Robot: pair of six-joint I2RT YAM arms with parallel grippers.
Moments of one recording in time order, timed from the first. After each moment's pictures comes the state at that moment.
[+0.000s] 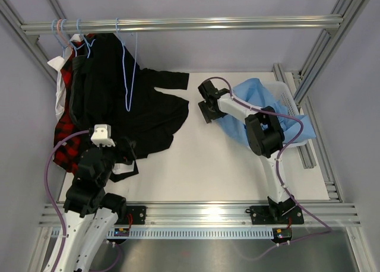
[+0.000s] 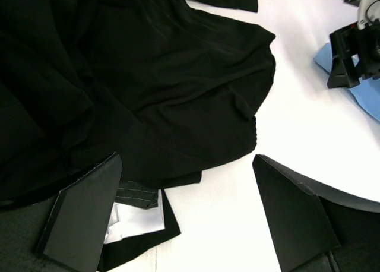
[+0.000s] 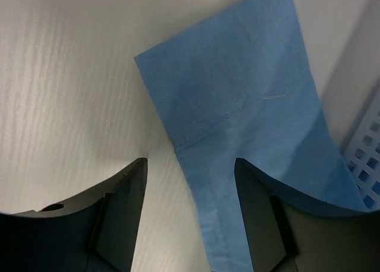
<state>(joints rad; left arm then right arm) -0.28 0.32 0.61 -0.57 -0.16 -0.21 0.53 2.24 1.79 -0.67 0.26 0.07</state>
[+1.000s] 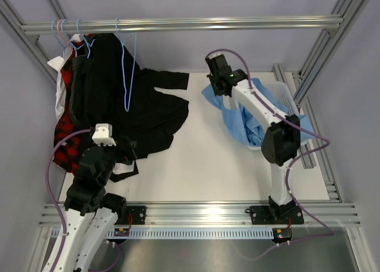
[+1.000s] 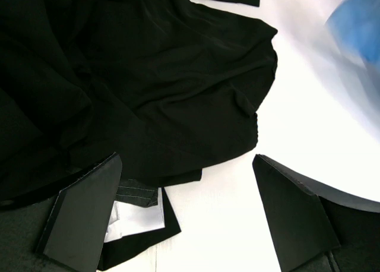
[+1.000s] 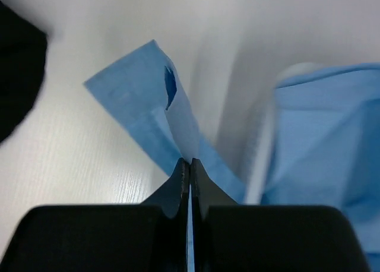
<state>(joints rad) -0.28 0.34 0.61 -0.57 -0.16 -0.22 0.51 2.10 1.94 -0.75 0.33 0.03</state>
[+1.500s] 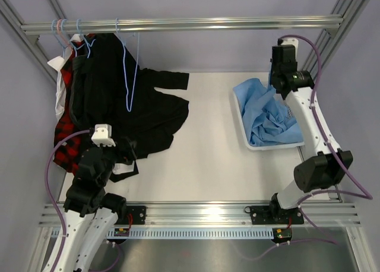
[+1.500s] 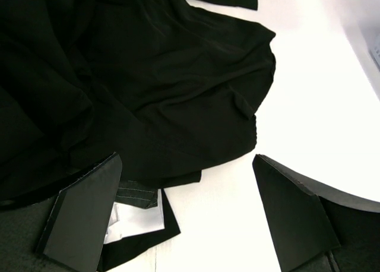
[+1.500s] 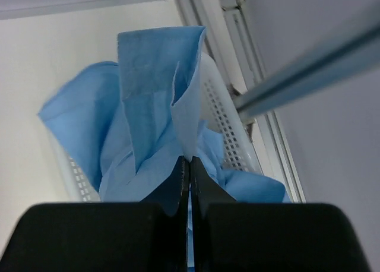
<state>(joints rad) -0.28 0.32 0.61 -0.57 -0.16 -0.22 0.19 1.64 1.80 -0.77 0.51 0.08</state>
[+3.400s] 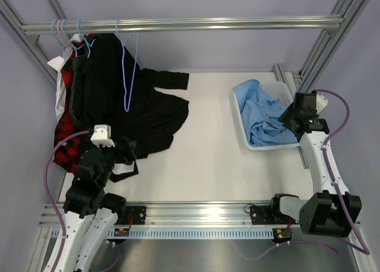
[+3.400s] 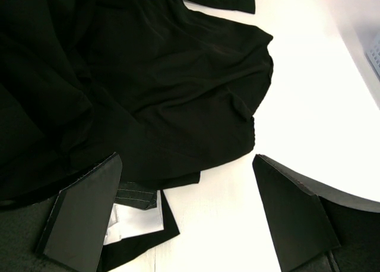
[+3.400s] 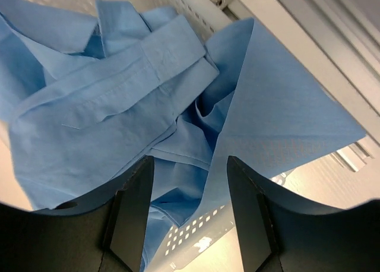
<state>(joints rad) -0.28 0.31 0.61 -0.57 -0.16 -0.22 -0.09 1.15 1.05 -0.65 0.29 0.55</state>
